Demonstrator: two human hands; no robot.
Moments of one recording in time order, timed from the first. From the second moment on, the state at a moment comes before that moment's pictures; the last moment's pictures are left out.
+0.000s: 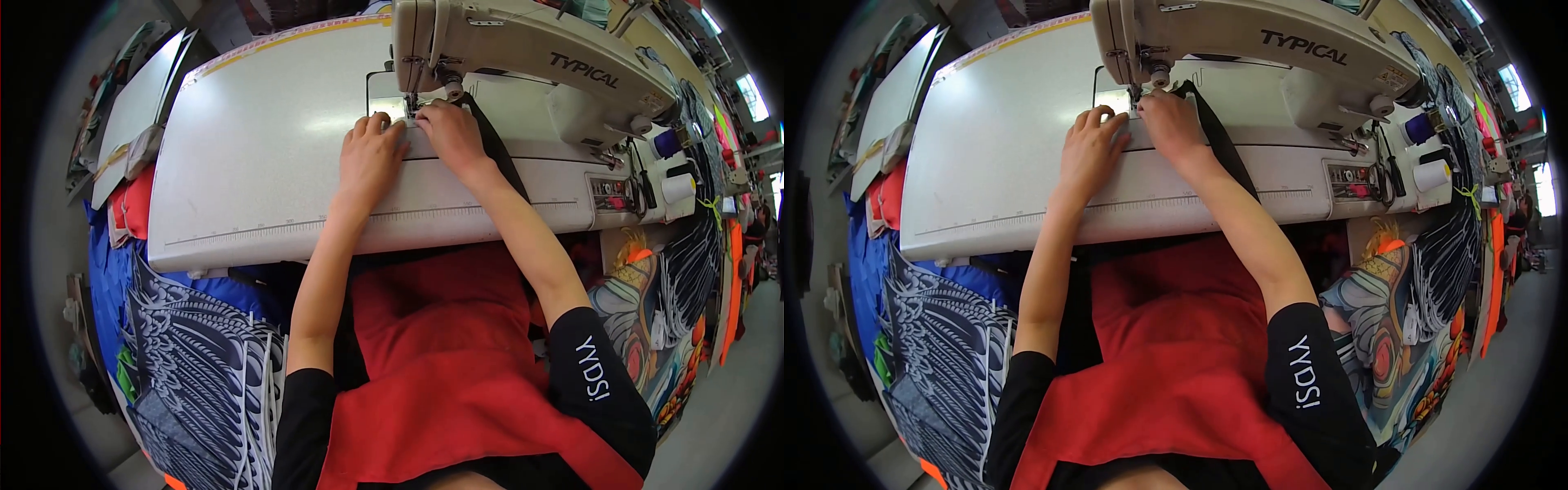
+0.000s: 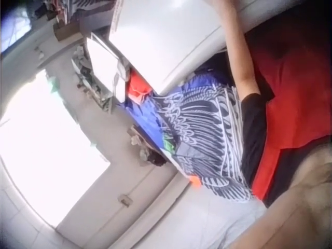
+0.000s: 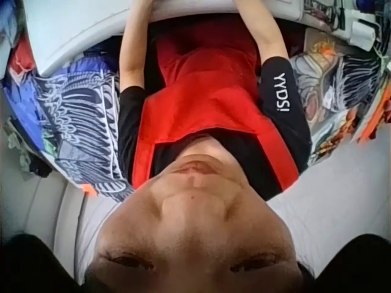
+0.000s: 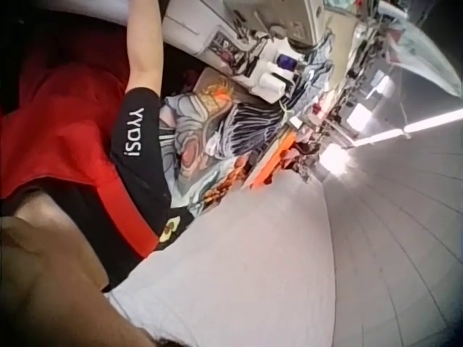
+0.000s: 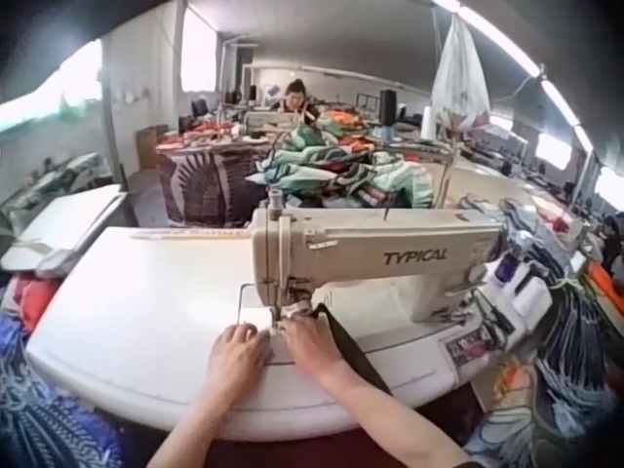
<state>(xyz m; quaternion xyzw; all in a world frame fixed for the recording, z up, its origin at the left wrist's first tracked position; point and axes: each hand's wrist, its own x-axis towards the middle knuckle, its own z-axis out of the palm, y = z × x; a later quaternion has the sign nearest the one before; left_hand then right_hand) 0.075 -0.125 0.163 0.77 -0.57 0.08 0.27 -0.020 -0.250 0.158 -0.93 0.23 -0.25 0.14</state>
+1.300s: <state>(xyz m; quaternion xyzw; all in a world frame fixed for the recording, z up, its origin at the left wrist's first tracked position) 0.065 -0.112 0.154 0.80 -0.50 0.13 0.29 -0.072 -0.227 0.144 -0.88 0.21 -0.36 0.24</state>
